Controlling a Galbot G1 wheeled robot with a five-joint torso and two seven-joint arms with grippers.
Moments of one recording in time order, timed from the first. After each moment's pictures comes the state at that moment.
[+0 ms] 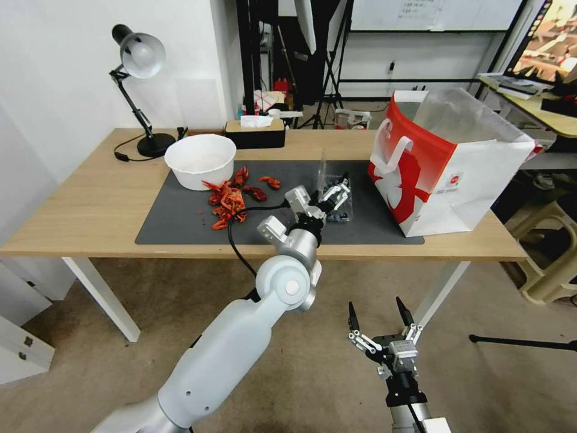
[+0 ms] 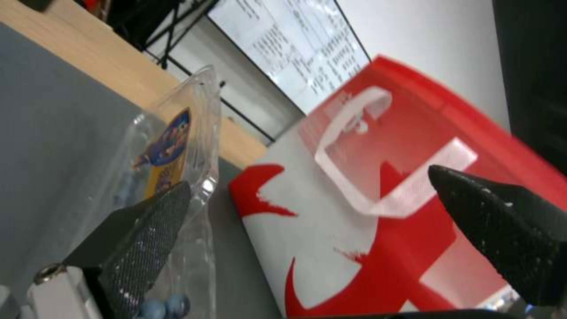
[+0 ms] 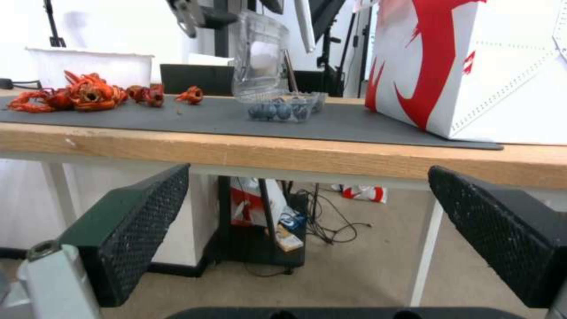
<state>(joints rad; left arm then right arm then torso) 0.73 -1.39 0.22 -1.74 -1.16 -0.10 -0.37 -1.80 1.39 0.39 1.96 -0.02 0.51 0.12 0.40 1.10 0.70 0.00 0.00</state>
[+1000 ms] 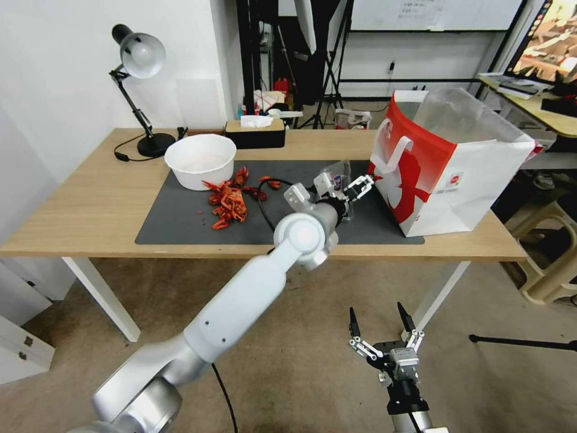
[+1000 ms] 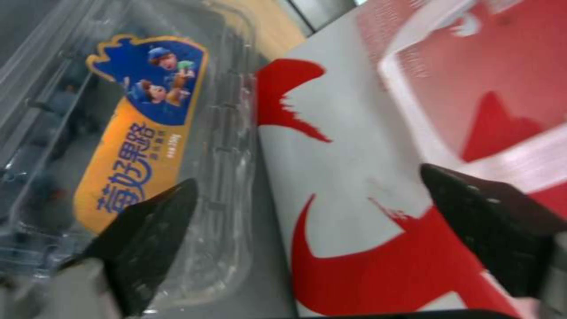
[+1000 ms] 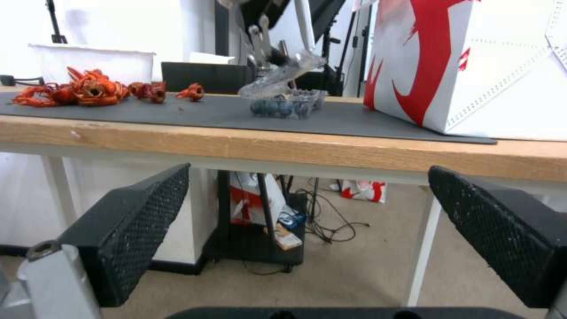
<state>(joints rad) 0.49 -1.49 0.22 -1.53 -1.54 0.16 -0.60 -1.82 1.40 0.39 1.95 -0.03 0.54 0.12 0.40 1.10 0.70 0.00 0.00</state>
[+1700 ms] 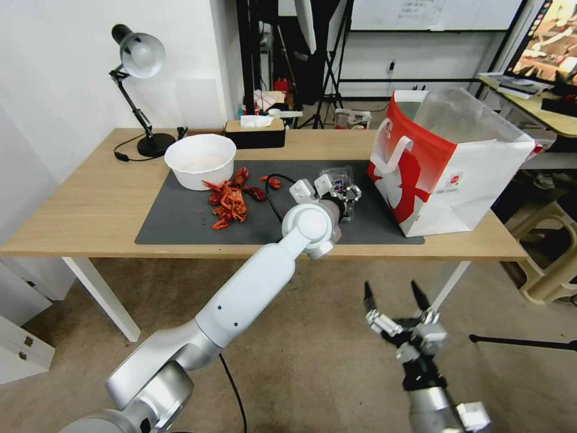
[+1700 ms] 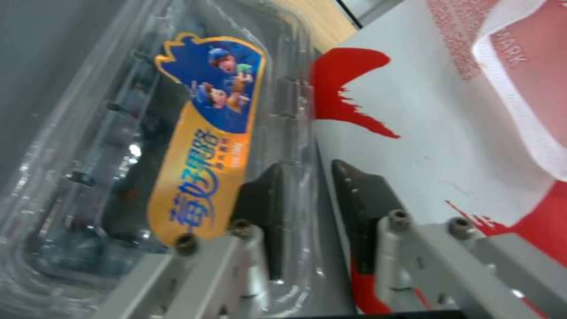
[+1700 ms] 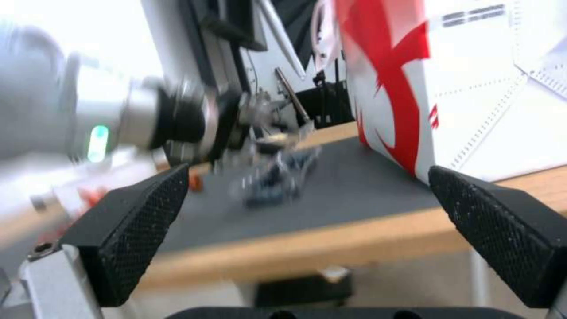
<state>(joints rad) 0.45 -1.50 0.24 -1.47 -1.52 0.18 -0.70 -1.77 1.31 0.49 2.16 0.49 0.34 -0.02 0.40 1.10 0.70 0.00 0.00</state>
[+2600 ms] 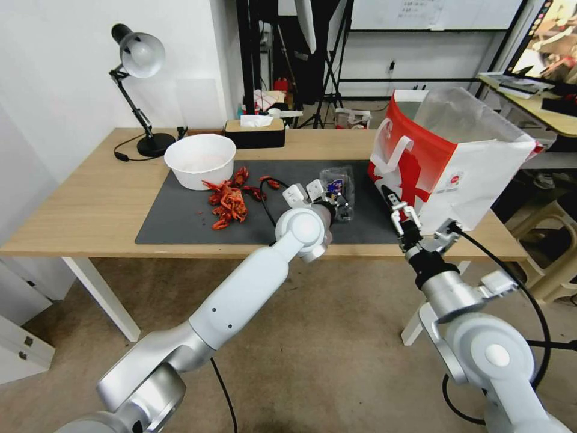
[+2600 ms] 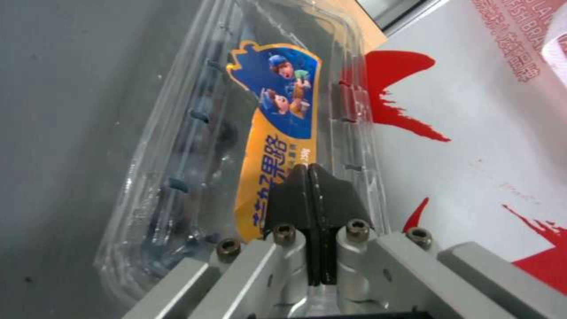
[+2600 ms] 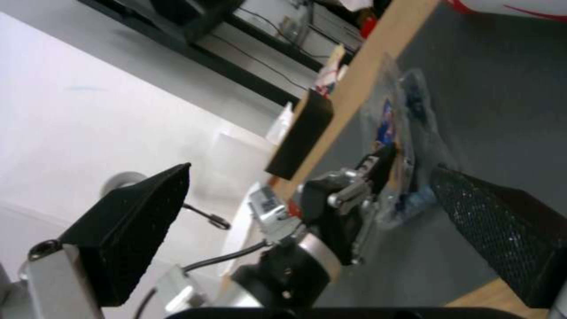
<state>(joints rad) 0.47 -1.47 0.24 -1.47 -1.51 0.18 -0.69 -1.31 1.19 0.50 2.23 1.50 -0.17 0.35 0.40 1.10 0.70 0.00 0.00</state>
